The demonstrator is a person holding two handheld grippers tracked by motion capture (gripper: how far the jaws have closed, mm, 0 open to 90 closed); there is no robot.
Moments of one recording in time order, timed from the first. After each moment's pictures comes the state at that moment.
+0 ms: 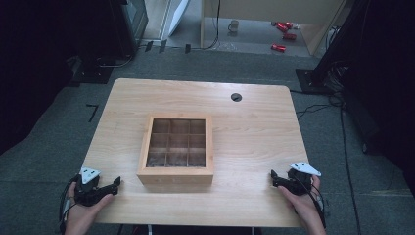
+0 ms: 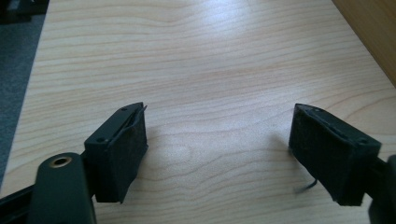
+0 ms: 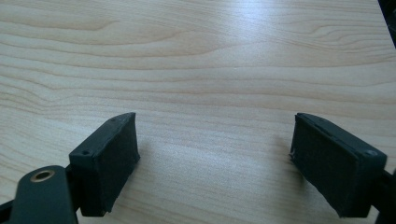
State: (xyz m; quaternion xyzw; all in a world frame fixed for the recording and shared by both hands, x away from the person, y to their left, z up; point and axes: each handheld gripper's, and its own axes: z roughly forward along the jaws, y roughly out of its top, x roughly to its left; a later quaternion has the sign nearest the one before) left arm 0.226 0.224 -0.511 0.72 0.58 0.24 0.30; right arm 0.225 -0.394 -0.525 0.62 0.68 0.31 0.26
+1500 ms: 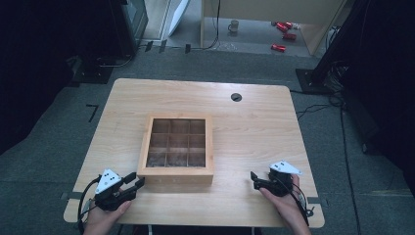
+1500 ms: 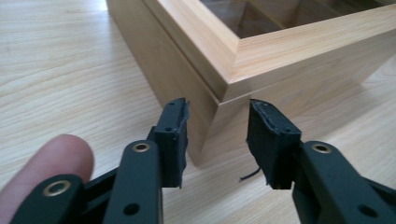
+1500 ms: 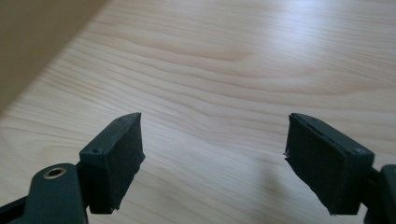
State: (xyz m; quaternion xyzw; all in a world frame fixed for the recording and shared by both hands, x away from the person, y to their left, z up) left arm 0.205 0.163 -0.483 0.76 0.45 0.16 0.44; right arm 0.222 -0.331 -0.505 0.56 0.71 0.36 0.21
